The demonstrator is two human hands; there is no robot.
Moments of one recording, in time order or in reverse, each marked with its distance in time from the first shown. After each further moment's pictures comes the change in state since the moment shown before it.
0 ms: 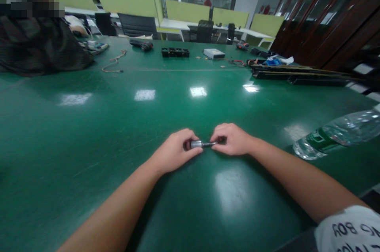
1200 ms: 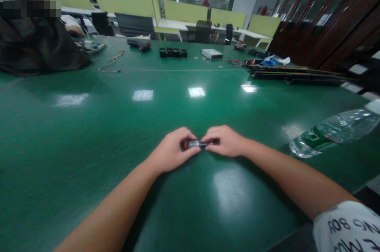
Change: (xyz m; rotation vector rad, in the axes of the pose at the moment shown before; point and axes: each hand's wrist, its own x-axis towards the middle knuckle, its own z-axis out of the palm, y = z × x) left_hand -0.001 -0.001 0.001 -0.004 0.042 0.036; right_hand 0.004 -0.004 0.008 0.079 -0.047 0.015
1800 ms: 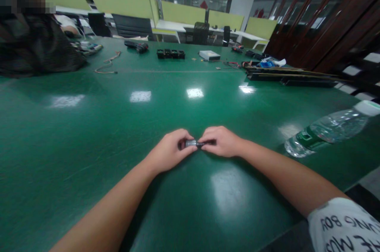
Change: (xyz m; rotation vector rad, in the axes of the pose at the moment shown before) left_hand 0.003 -0.001 0.001 -0.024 0.001 -0.049; right_hand 0.003 -0.001 0.000 -0.073 0.019 -0.050
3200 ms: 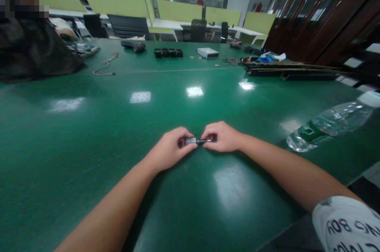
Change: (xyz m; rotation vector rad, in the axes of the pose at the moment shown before) left_hand 0.002 -0.003 -0.001 0.037 -0.008 0.007; right_hand 0.001 0.008 0.001 0.066 0.036 0.078
